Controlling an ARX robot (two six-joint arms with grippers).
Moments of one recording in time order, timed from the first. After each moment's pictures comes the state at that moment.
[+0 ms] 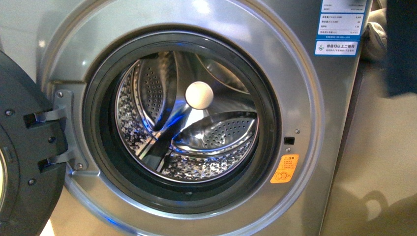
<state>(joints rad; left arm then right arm) 0.00 0.00 0.01 -0.01 0.00 0.00 0.36 1.44 1.92 -0.30 -0.15 0.08</state>
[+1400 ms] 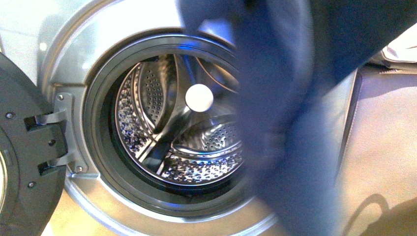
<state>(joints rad) 0.54 0.54 0.16 0.62 0.62 -0.19 0.43 1.52 2.02 -0.44 -0.32 0.12</state>
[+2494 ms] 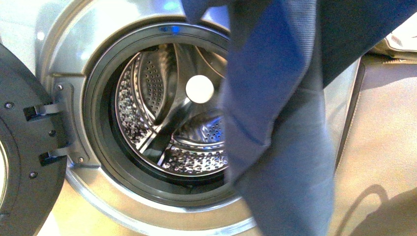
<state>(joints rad) -0.15 1.17 0.95 0.69 0.82 -0.32 0.43 1.52 2.02 -0.44 -0.32 0.12</state>
